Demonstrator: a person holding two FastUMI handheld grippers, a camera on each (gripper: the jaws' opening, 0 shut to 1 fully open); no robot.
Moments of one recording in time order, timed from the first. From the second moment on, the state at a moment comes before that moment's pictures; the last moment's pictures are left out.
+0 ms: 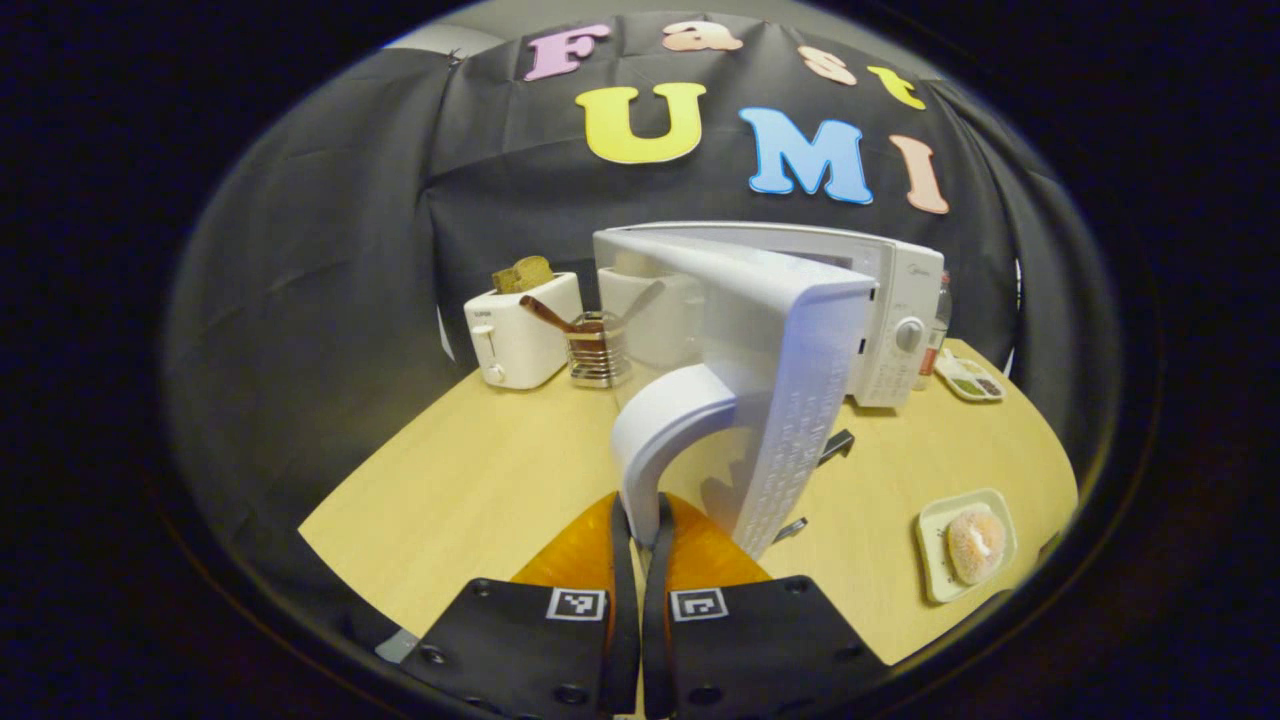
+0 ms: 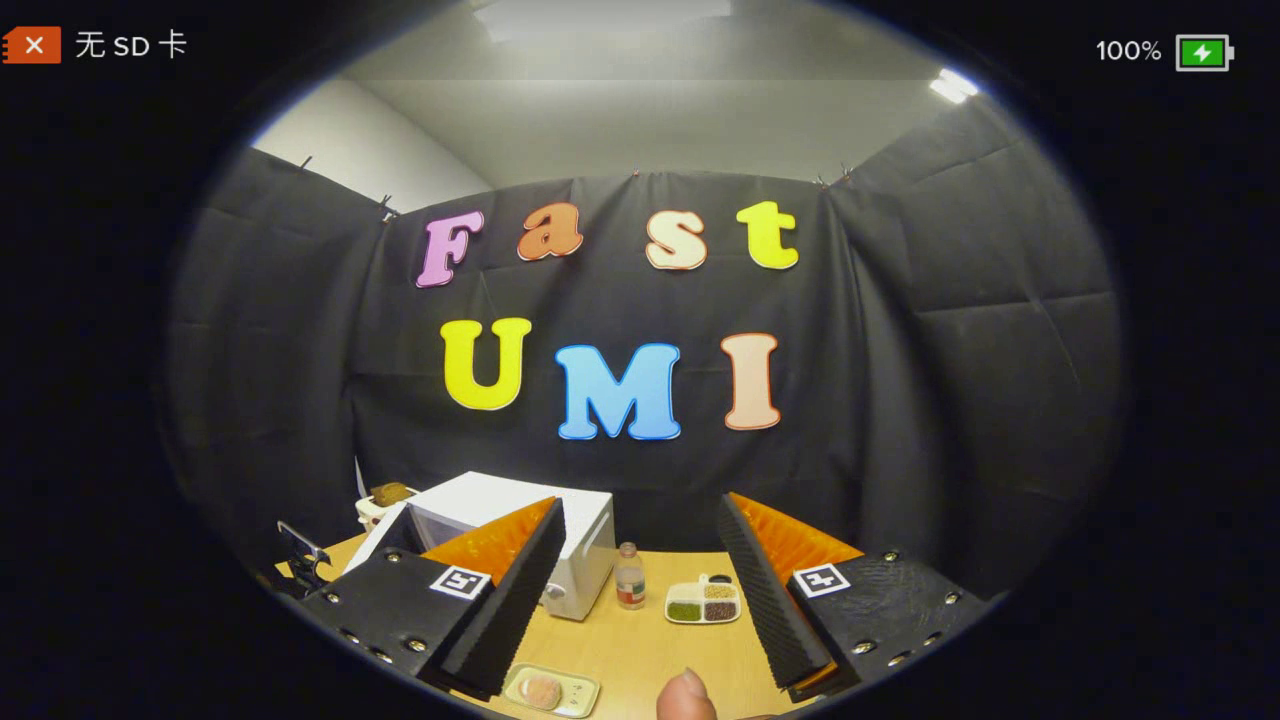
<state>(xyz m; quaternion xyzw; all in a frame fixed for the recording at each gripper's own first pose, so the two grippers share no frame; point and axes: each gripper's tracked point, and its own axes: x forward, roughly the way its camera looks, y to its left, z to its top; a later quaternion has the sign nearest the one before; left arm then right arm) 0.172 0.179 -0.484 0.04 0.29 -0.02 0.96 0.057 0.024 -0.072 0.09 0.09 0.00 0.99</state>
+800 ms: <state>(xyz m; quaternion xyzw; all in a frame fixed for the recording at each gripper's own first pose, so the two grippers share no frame) 0.167 0.294 -0.470 -0.04 0.28 -0.14 0.95 0.041 0.175 -0.181 0.03 0.24 -0.03 0.97</state>
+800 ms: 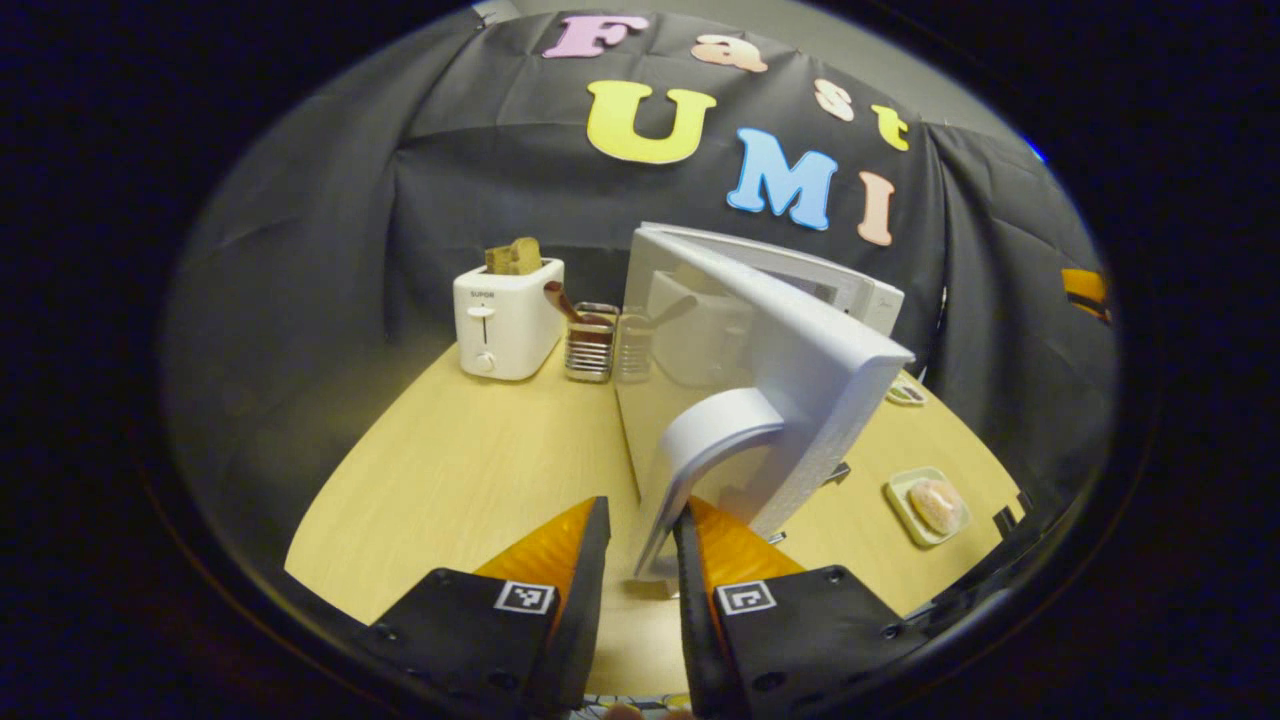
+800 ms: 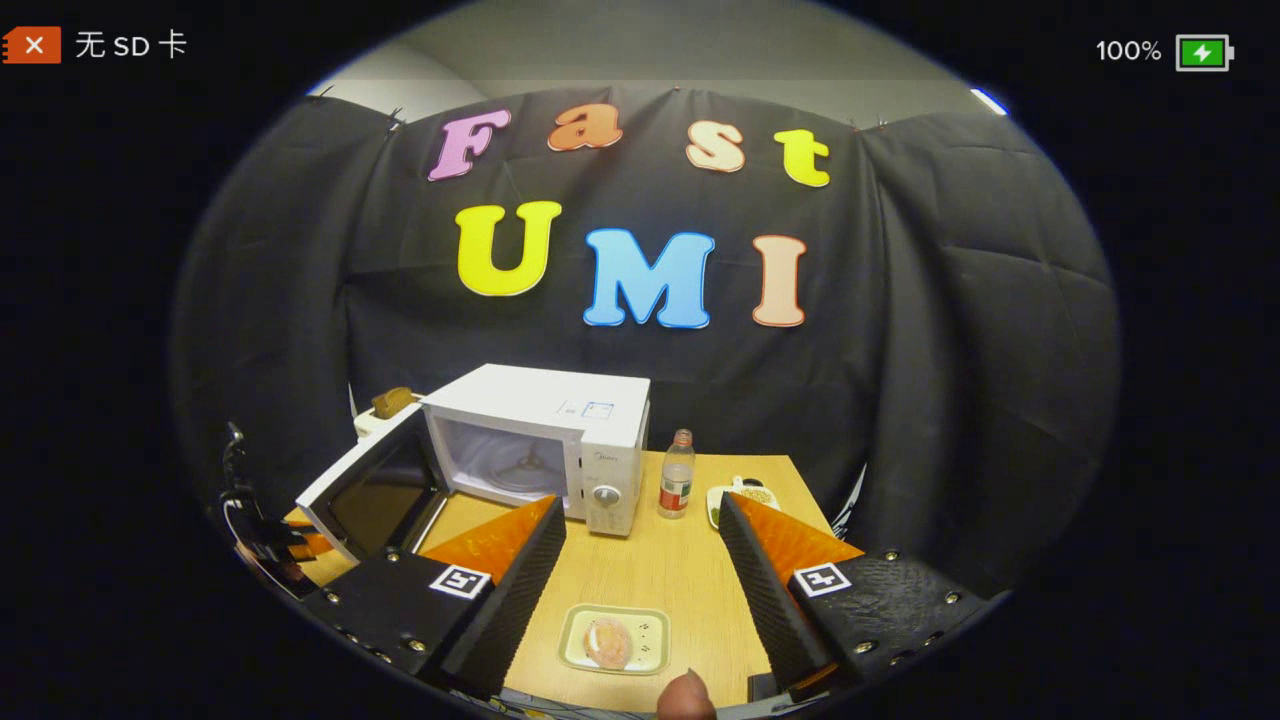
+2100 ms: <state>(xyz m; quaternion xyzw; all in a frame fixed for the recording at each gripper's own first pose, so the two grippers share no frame) -0.049 0.201 -0.198 -0.06 0.16 0.20 0.97 0.016 0.237 -0.488 0.03 0.48 0.16 0.86</state>
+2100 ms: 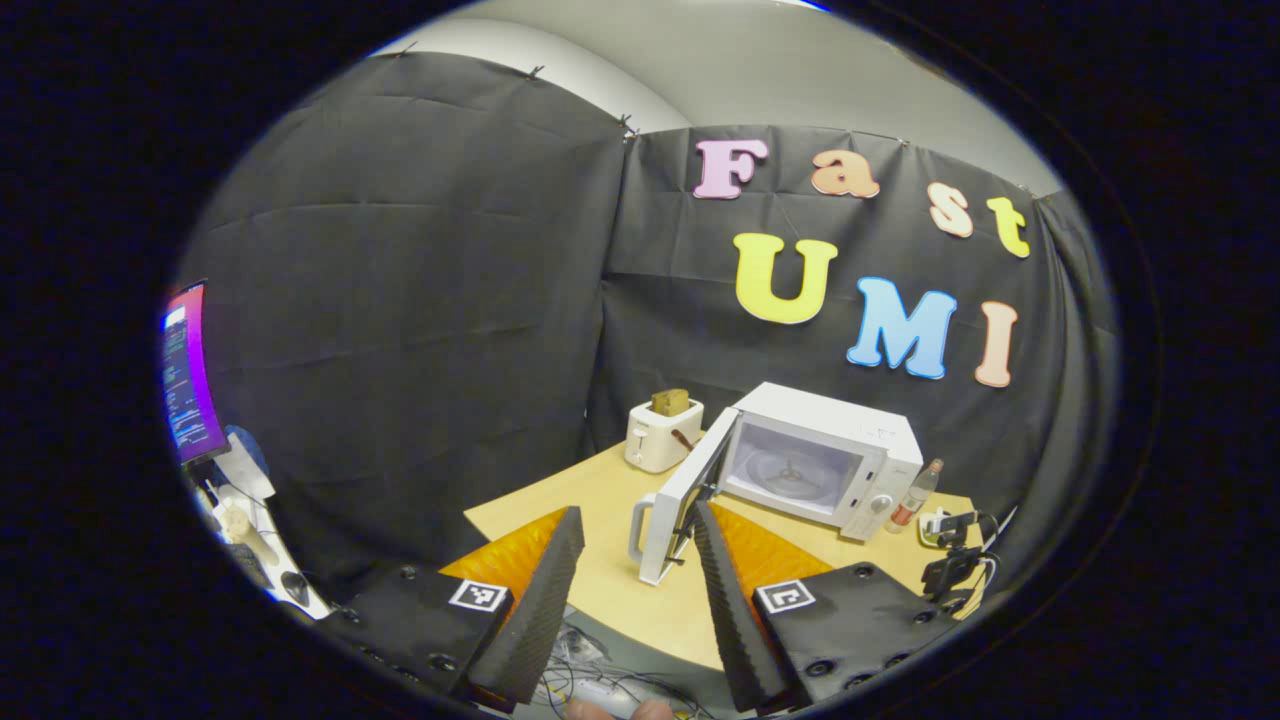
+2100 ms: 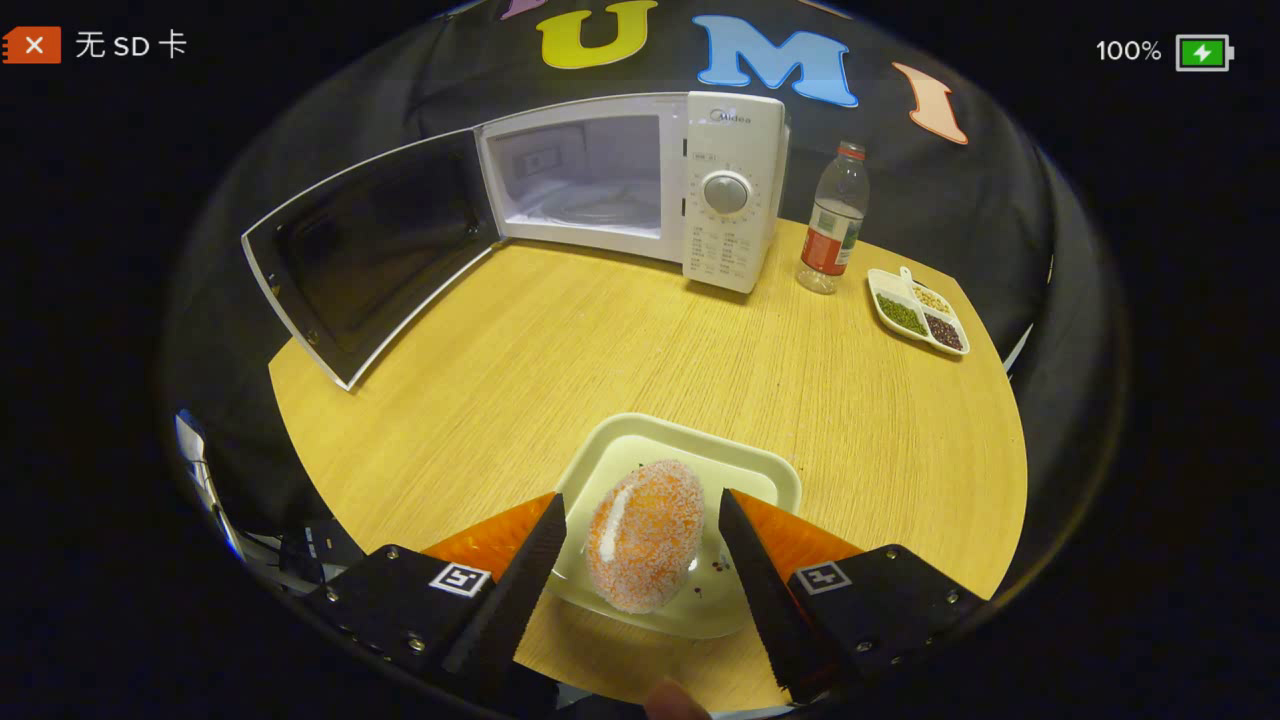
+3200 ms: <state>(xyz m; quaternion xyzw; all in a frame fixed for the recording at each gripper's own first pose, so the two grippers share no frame) -0.067 0.238 -0.158 -0.10 0.09 0.11 0.98 0.034 0.232 -0.442 0.15 0.51 0.06 0.84</state>
